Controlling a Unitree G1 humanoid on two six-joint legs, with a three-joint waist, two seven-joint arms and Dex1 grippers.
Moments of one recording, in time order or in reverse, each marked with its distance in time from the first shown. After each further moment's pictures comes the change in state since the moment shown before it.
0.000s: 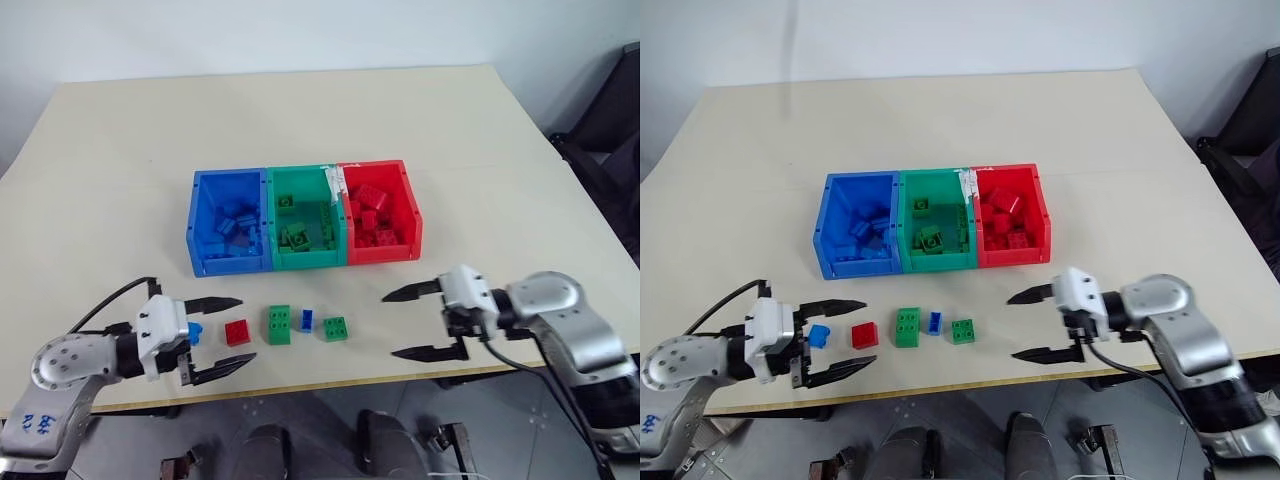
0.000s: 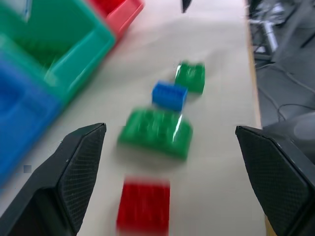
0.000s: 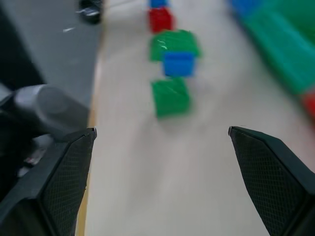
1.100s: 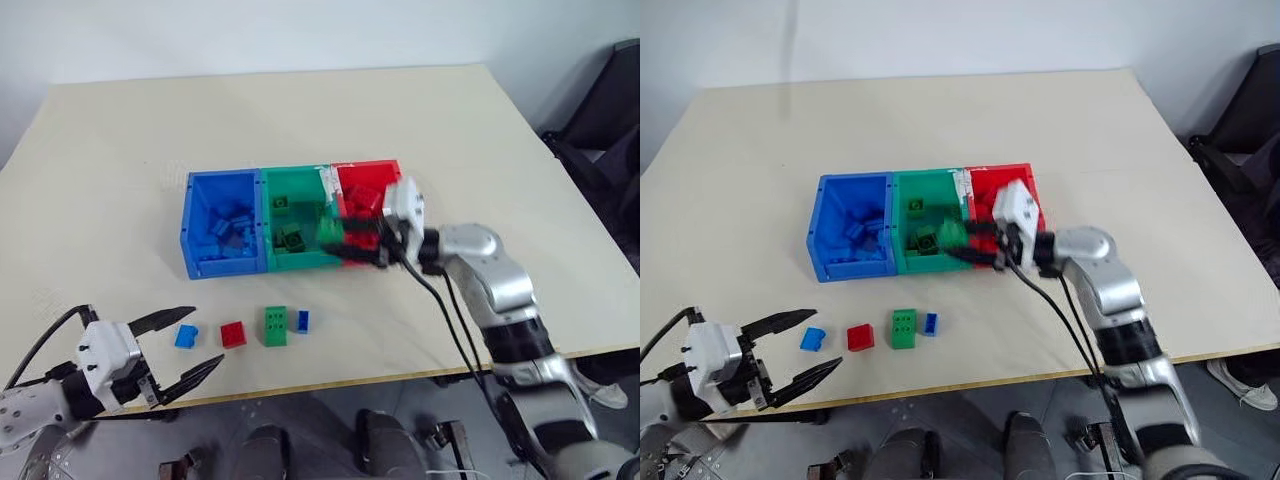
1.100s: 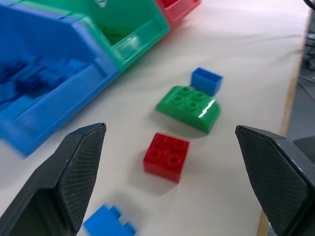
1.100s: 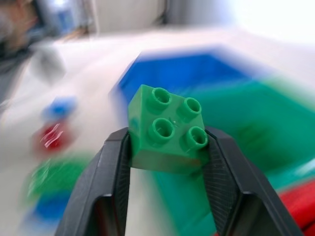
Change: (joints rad) left arm 0.257 -0.118 0.225 -0.131 -0.042 -0.011 0.132; right arm -0.375 0.397 -0.064 0.264 -0.031 0.085 -0.357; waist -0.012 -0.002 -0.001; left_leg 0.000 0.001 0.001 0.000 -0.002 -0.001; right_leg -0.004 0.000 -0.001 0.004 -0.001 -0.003
